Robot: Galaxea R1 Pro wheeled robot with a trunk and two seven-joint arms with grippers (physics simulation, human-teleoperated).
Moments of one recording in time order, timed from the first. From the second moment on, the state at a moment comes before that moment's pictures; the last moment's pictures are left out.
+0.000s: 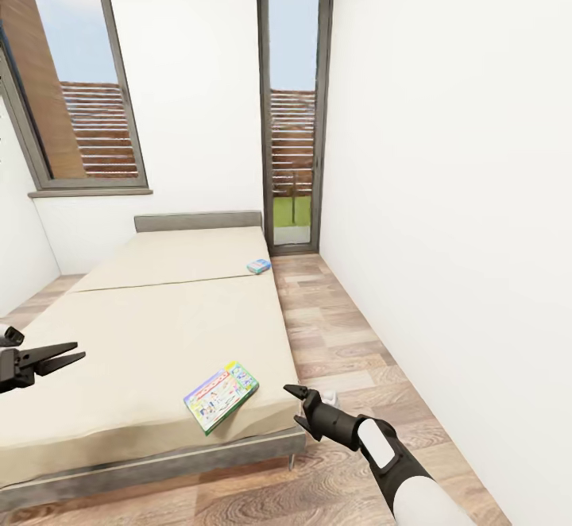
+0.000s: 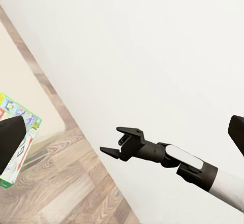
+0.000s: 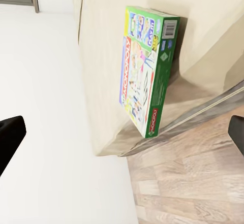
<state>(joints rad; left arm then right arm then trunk) -0.43 0.65 0.43 -1.06 0.27 1.00 -1.57 -0.60 0.17 -0.27 -0.44 -0.58 0.66 0.52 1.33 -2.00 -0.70</state>
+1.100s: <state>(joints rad) -0.42 0.65 0.43 -1.09 0.27 1.01 -1.57 -0.60 0.17 -0.27 -0.44 -0.58 0.66 0.52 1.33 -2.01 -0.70</state>
